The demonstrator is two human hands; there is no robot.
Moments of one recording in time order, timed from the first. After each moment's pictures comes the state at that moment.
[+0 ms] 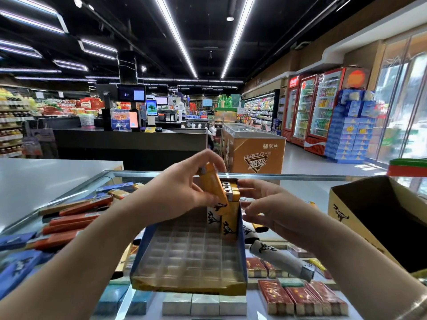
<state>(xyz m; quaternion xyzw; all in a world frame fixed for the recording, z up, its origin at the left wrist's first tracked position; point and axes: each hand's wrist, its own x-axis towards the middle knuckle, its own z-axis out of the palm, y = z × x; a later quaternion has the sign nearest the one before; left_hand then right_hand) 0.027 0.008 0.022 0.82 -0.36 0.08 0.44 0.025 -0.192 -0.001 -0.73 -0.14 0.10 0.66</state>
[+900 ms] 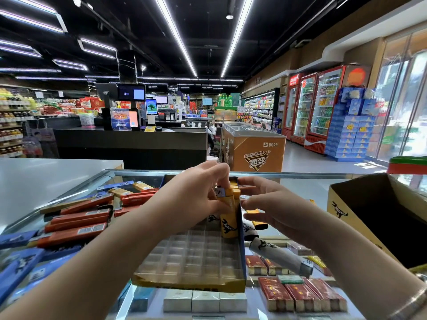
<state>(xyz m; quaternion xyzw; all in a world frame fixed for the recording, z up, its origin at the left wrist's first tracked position) 0.022 -0.009 0.014 0.87 -0.36 0.19 0.28 0.027 -0.195 -0.002 -0.76 -0.15 0.08 0.63</state>
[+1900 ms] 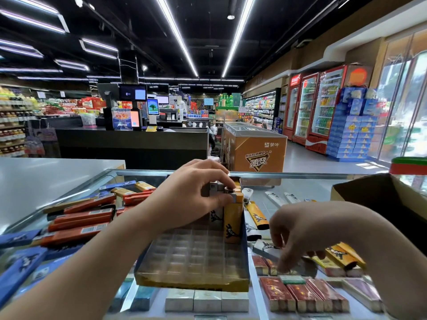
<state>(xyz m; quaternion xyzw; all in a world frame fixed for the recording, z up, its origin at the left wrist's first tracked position) 0.033 0.001 0.012 0.88 -0.36 0.20 0.25 -0.001 -0.218 0.019 -0.97 -0.11 0.21 0.07</state>
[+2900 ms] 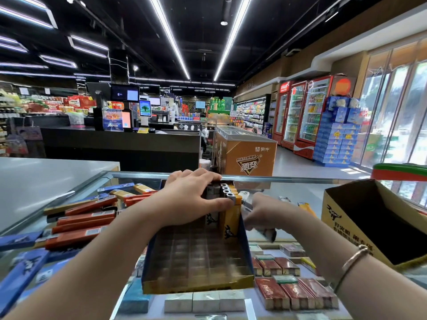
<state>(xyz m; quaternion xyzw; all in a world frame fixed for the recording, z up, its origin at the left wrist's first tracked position) 0.034 0.004 0.018 0.95 -0.24 0.09 0.15 0.062 -0.183 -0.013 -0.98 0.01 0.06 0.21</state>
